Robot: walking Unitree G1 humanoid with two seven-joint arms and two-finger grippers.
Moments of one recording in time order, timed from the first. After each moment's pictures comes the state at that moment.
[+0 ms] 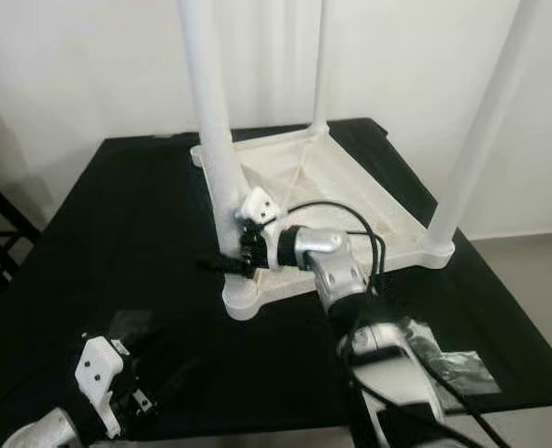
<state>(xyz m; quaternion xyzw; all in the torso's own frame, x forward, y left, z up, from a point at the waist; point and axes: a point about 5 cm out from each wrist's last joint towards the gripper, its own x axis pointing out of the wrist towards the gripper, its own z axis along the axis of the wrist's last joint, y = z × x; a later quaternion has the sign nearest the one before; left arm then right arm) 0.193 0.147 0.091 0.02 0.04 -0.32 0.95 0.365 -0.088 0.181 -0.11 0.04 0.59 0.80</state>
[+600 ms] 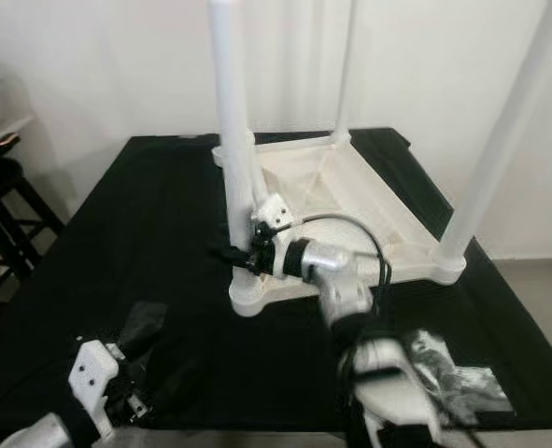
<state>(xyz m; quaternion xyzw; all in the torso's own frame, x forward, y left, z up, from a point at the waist) 0.186 0.148 0.091 0.01 0.04 -0.32 0.95 0.333 -0.101 0.136 -0.05 0.00 0.27 0.96</state>
